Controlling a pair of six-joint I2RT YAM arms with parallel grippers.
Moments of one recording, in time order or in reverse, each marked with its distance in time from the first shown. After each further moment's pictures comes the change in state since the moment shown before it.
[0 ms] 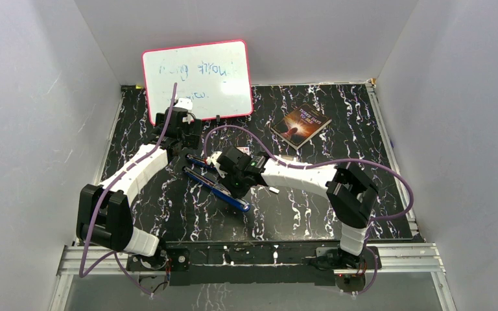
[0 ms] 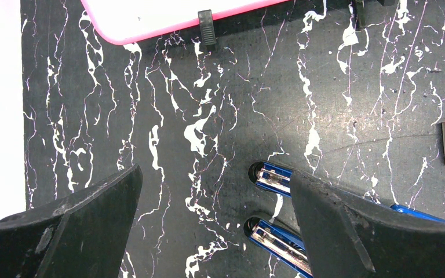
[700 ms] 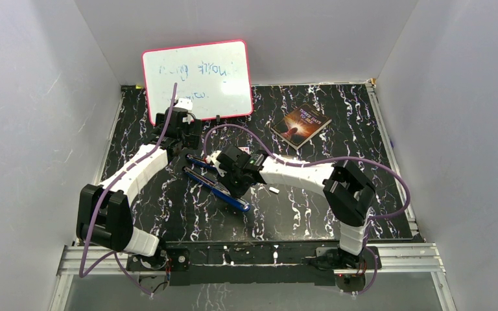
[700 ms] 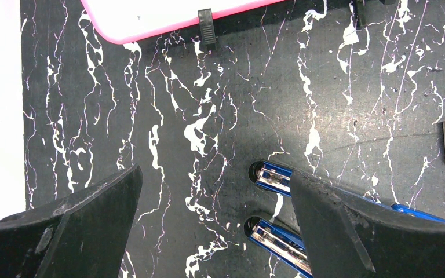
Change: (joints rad) left arm 0.000 0.000 -0.002 0.000 0.000 0.000; right arm -0.014 0.022 0.023 -0.008 -0.035 0.005
